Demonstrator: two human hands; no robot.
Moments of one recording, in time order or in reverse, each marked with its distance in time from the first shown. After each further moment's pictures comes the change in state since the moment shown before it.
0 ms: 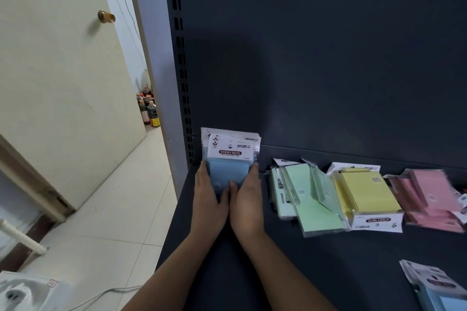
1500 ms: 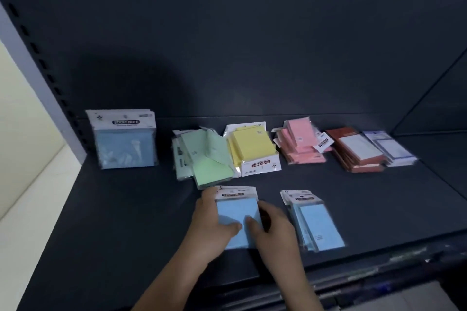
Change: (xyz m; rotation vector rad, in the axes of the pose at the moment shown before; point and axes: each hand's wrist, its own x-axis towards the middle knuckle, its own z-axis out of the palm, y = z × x) left_hand -0.142 0.099 0.075 -0.008 -0.673 -0.226; right_hand -0.136 0.089 -0.207 0.028 0.088 0.244
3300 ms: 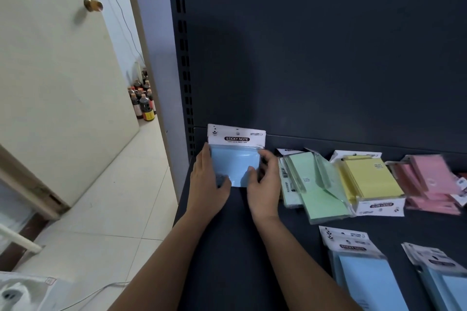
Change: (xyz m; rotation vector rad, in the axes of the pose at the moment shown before) left_hand 0.092 -0.076 -0.180 0.282 0.583 0.239; right_hand 0.104 -0.104 0.210 0.398 0.079 -0.255
